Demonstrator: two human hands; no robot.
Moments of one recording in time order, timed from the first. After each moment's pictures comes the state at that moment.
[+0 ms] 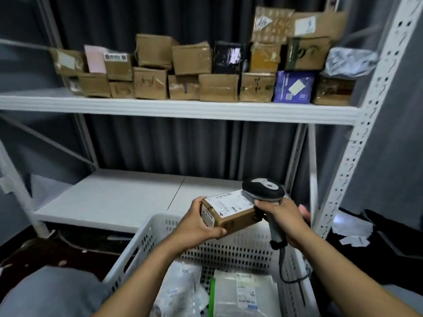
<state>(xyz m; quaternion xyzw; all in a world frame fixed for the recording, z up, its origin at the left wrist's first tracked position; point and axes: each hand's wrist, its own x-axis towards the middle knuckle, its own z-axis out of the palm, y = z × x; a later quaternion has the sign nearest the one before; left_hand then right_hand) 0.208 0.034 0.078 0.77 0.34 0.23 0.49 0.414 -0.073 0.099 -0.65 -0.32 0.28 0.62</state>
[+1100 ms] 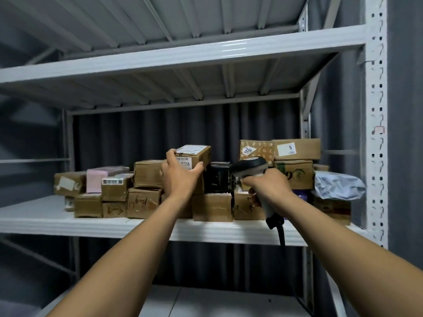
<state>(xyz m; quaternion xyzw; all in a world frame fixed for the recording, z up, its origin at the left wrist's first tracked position) 0.320 0.192 0.426 0.65 0.41 0.62 0.14 0.471 0.053 0.421 -0.67 -0.45 0.07 0.59</state>
